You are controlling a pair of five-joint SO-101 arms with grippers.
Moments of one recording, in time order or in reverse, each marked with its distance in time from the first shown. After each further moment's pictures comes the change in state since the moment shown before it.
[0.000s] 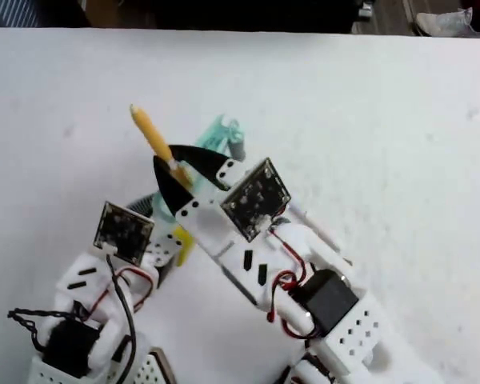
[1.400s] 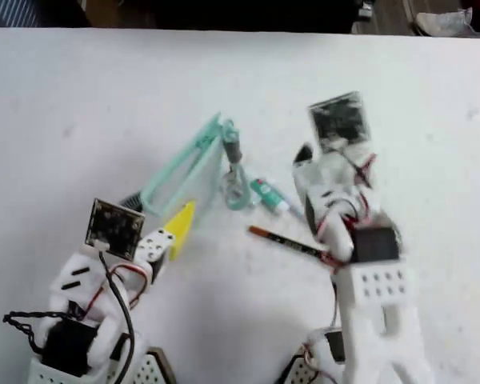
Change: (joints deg) left arm -4.3 0.0 0.0 0.0 0.0; right arm 37.7 11.2 0.4 21.8 9.6
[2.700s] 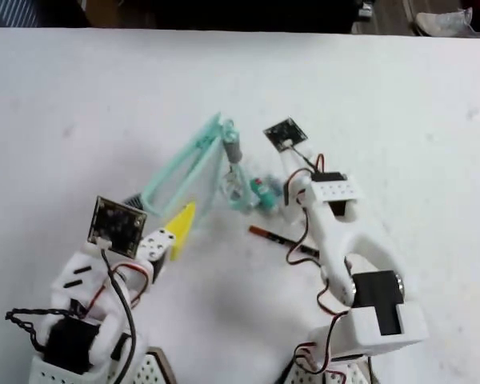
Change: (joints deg) left arm 0.0 0.5 0.7 0.0 0.2; right arm 0.8 49.2 -5.6 -9.3 8.9
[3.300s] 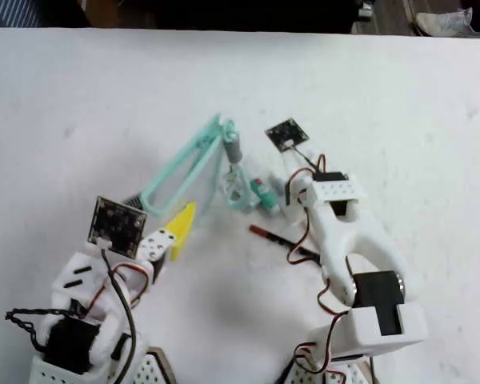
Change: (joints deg) left arm 0.1 0.0 0.1 0.0 0.0; right arm 0.4 0.0 -0.1 1.2 0.1
